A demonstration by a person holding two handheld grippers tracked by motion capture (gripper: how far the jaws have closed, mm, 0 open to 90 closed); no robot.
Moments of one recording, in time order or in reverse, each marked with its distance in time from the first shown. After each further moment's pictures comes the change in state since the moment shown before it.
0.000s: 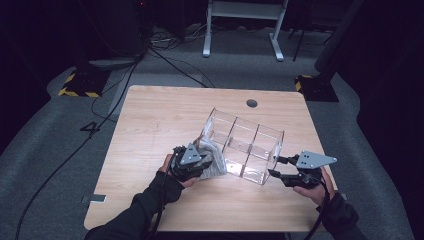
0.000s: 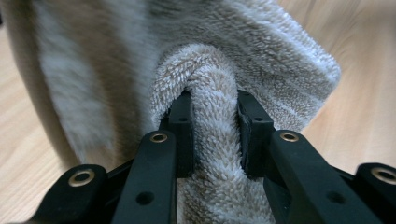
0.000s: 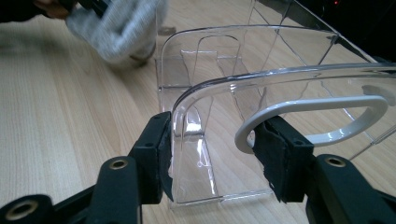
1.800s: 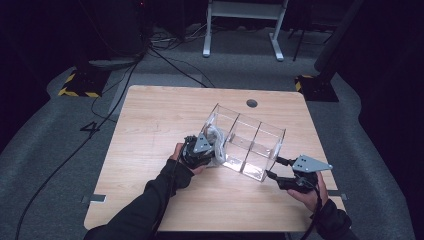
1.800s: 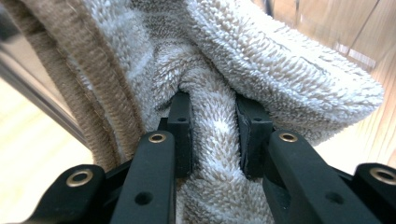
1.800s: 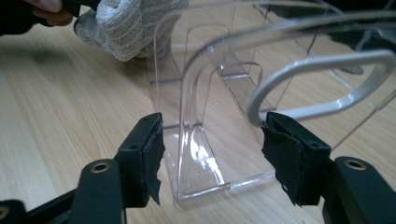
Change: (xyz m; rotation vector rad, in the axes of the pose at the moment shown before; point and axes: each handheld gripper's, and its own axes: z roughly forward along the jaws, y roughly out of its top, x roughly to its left) left arm 0.018 0.024 0.028 -0.030 0.081 0.054; right arm 0.013 -0.011 0.008 -0.009 -0.136 0.096
